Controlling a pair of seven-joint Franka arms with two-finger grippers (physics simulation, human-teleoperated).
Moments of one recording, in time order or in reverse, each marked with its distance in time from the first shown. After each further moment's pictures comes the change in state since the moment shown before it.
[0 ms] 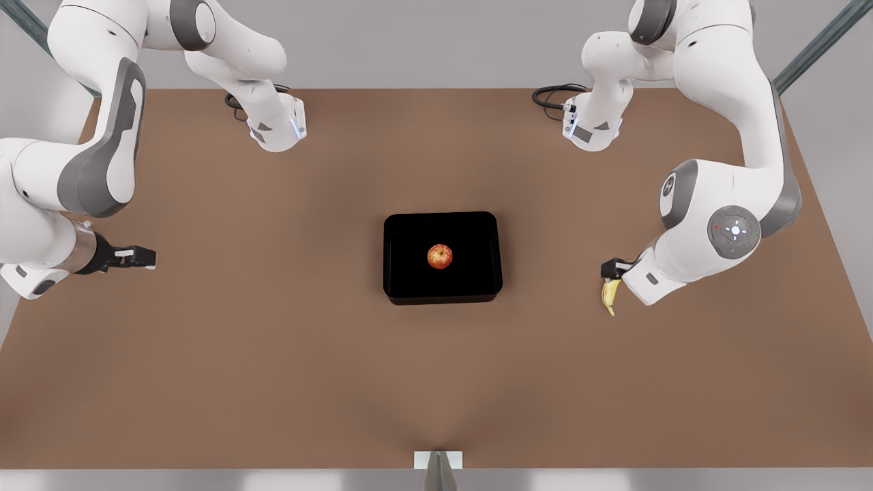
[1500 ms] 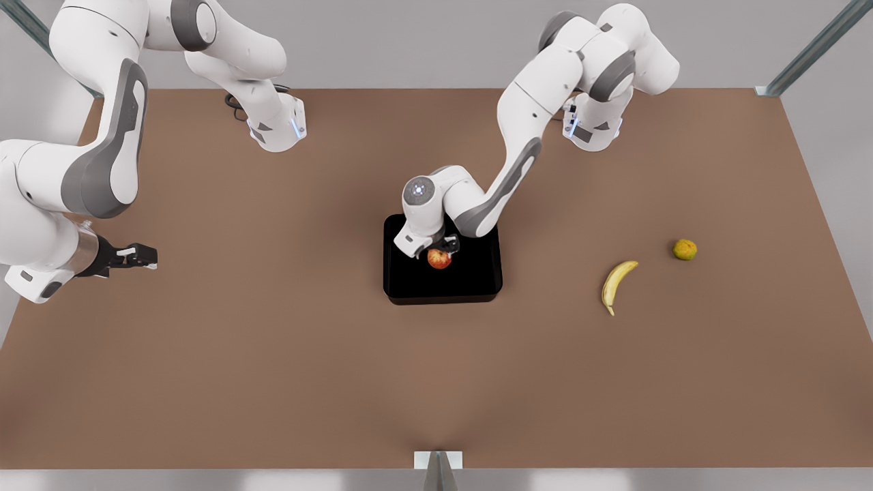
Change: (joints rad) left arm -0.670 0.375 -0.026 -0.183 0.204 0.618 -0.946; right arm 0.006 0.003 0.000 0.000 -0.002 0.013 -0.110
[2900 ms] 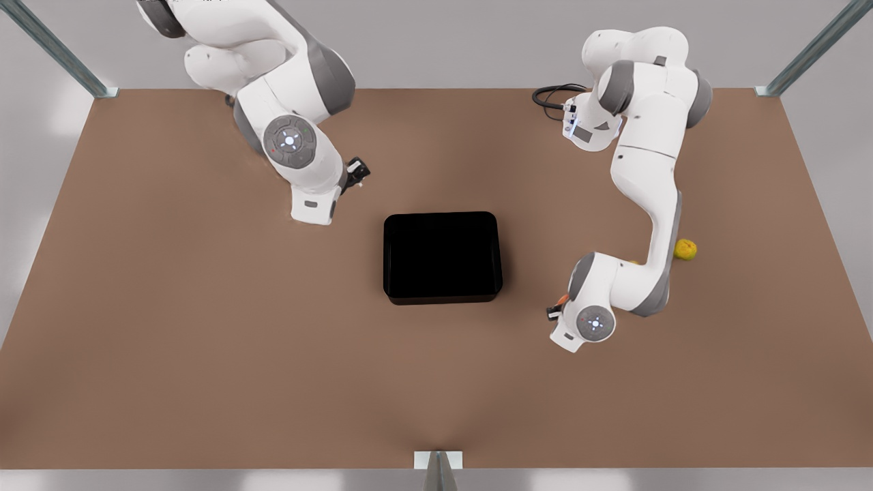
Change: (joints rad) left arm 0.584 0.053 0.008 0.192 -0.087 -0.480 0.506; right arm 0.460 -0.082 0.265 -0.141 0.178 -0.066 0.331
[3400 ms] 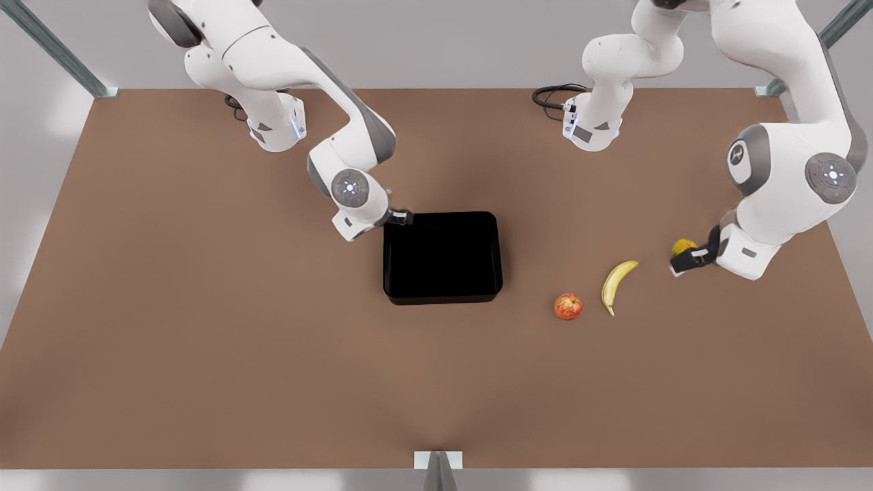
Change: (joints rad) left arm 0.315 -0.650 0.013 -0.296 -0.132 0.072 0.263; right arm 0.007 0.039 0.054 -0.460 0.061 0.621 0.730
